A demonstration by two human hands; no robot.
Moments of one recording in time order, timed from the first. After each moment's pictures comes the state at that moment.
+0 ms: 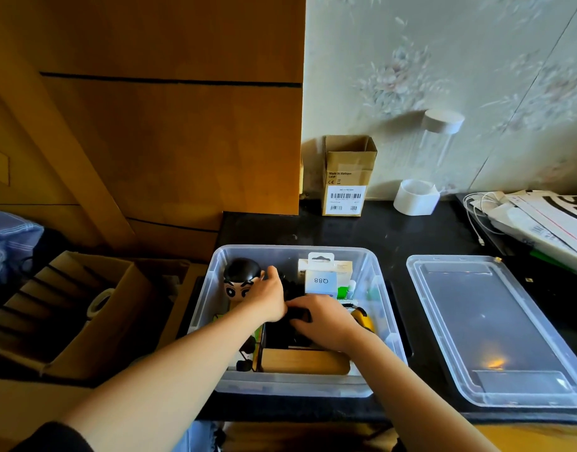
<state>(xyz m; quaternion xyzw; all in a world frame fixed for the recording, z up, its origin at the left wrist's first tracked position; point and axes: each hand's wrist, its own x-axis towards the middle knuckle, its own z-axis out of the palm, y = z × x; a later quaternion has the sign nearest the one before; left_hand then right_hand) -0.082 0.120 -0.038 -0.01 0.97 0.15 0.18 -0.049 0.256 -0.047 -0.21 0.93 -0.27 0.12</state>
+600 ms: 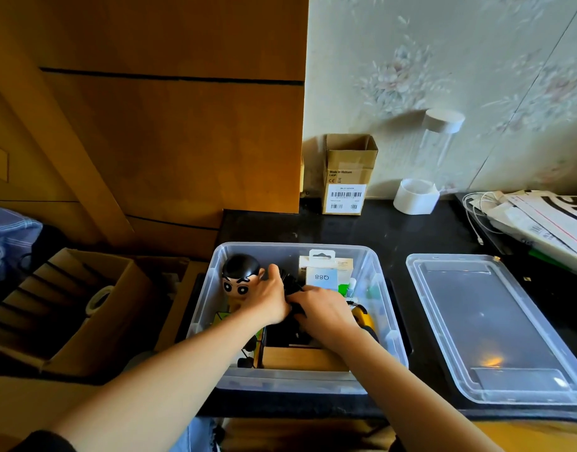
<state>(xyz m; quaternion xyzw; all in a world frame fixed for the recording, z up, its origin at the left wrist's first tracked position) -0.069 0.119 -0.031 -0.01 0.97 0.19 0.15 -0.049 0.245 -0.041 -0.22 0.97 -0.14 0.03</state>
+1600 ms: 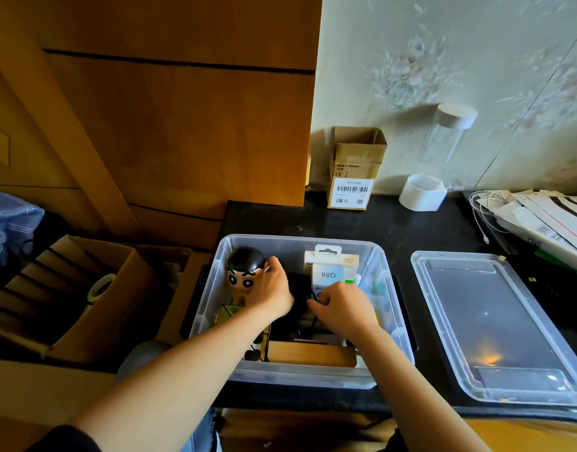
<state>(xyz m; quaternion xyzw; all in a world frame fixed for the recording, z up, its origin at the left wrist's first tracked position) -0.068 0.122 -0.037 -0.06 0.97 0.21 0.11 -0.046 0.264 -0.049 -0.04 0.98 -0.21 0.06</state>
